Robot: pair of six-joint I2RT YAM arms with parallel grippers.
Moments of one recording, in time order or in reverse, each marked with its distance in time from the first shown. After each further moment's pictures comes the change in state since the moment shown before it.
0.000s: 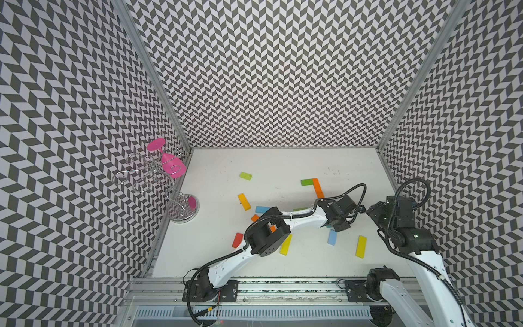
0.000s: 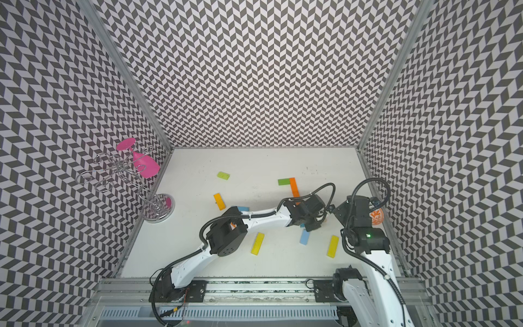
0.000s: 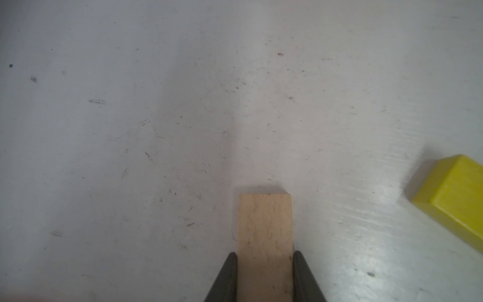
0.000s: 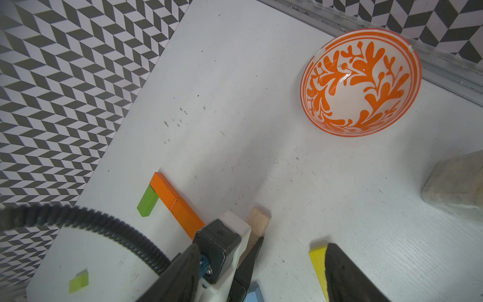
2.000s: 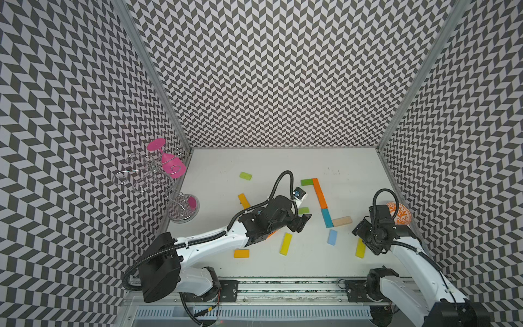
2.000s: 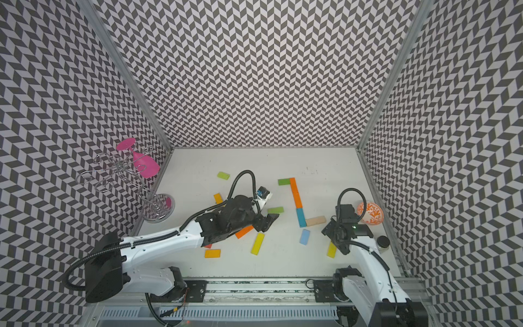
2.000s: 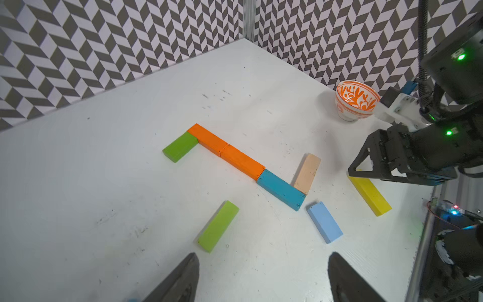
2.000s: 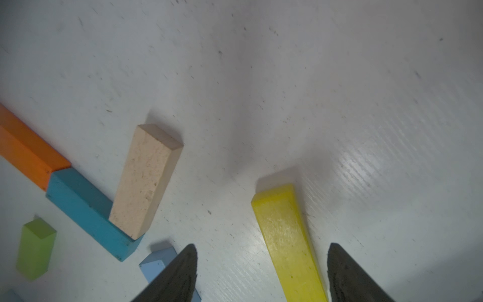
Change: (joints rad) left arm 0.121 -1.152 -1.166 0.421 -0.071 -0.449; right arm 0.007 0.214 -0.237 0.009 -0.197 -0.060
